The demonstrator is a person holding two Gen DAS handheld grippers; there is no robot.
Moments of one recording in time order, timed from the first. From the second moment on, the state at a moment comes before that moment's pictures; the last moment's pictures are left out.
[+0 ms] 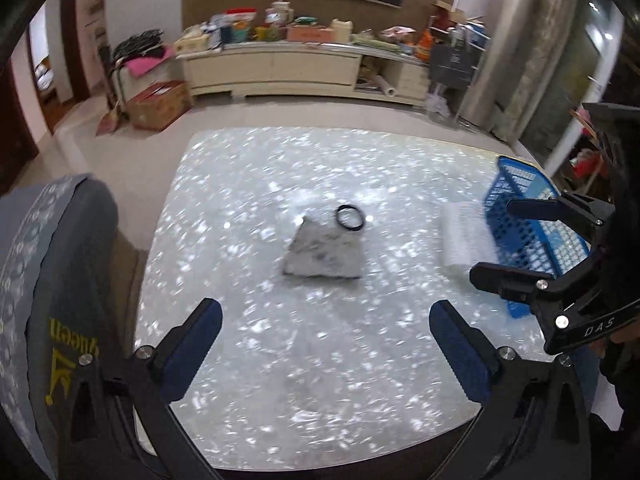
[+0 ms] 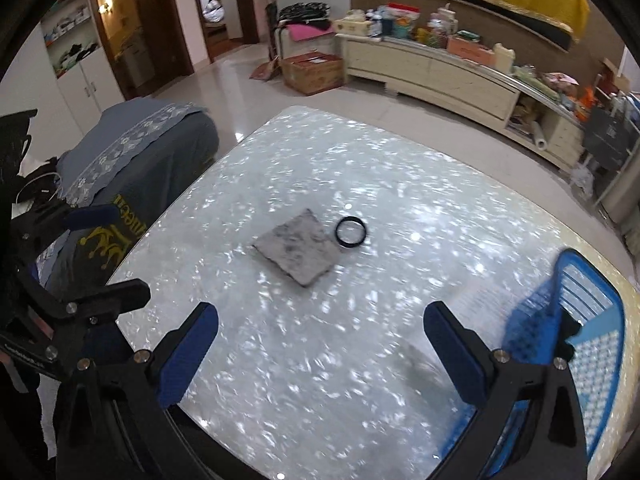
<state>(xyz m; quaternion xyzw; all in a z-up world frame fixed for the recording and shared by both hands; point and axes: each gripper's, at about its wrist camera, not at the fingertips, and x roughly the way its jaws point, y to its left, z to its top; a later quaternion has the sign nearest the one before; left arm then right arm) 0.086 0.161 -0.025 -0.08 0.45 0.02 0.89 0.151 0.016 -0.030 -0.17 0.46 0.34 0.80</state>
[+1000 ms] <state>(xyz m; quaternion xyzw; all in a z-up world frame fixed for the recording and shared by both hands) 0.106 0.260 -0.139 -0.13 0.52 0.08 0.84 0.186 0.158 -0.162 -0.30 0.51 0.35 0.73</state>
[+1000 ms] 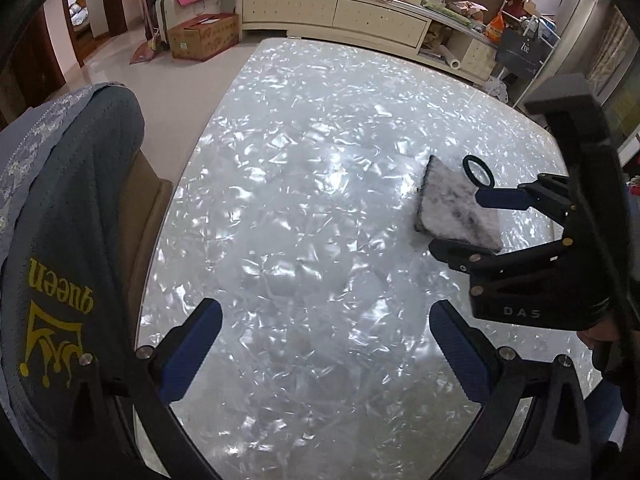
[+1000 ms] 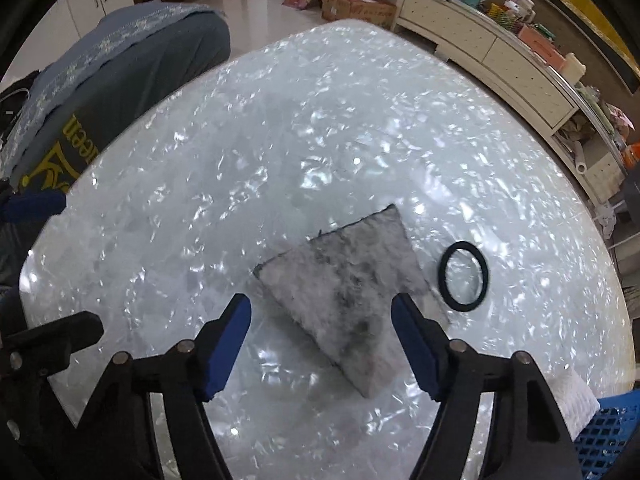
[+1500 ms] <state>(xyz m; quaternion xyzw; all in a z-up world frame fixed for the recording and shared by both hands) 0.103 0.263 -0.138 -0.14 0.51 0.08 0.84 0.196 0.149 -0.164 -0.29 0.52 0.35 0.72</state>
